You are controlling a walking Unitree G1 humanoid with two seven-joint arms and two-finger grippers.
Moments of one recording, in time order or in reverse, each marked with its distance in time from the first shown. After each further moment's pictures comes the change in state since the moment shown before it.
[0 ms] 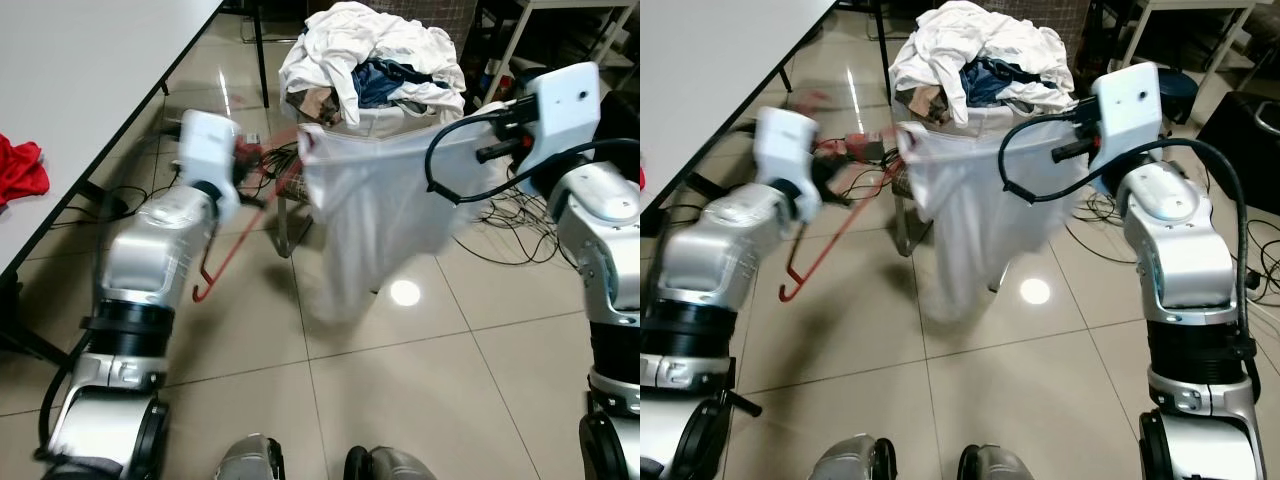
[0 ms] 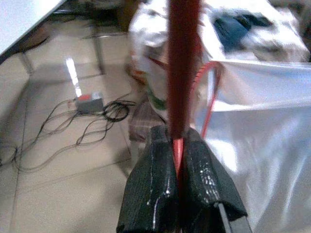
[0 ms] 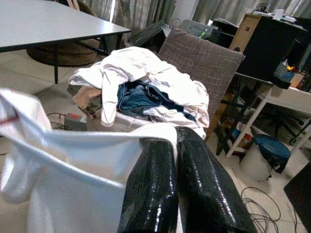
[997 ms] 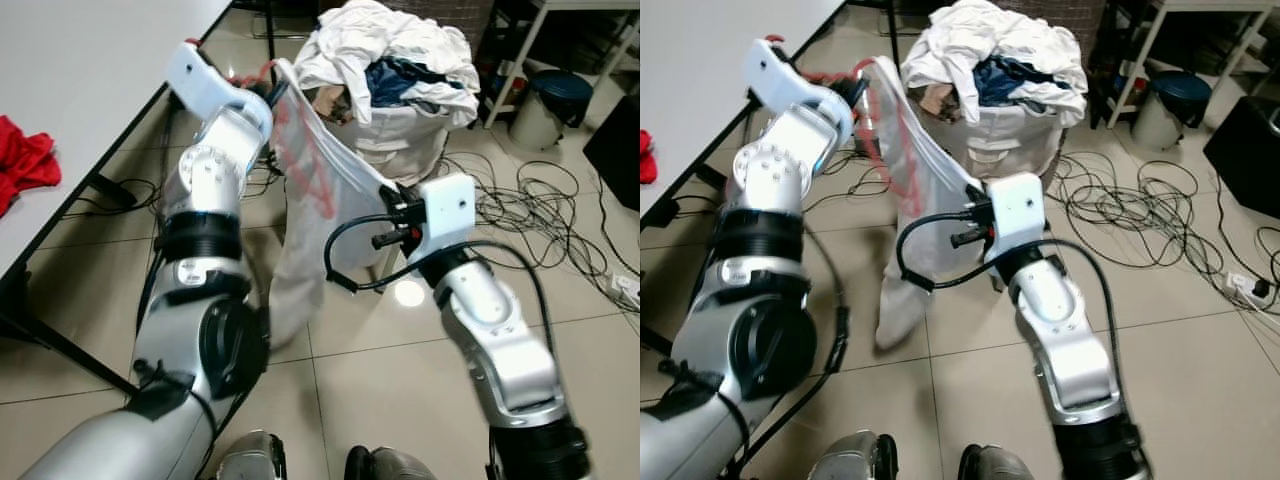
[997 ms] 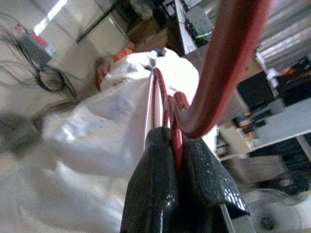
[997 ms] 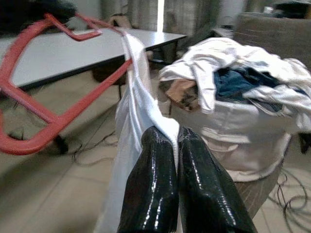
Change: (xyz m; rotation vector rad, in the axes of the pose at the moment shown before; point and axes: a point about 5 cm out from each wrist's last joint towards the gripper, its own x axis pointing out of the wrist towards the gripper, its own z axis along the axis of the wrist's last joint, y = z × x) left arm 0.043 -0.046 0.070 -0.954 -0.094 0.066; right arm -0.033 0.122 -0.051 0.262 -0.065 0.116
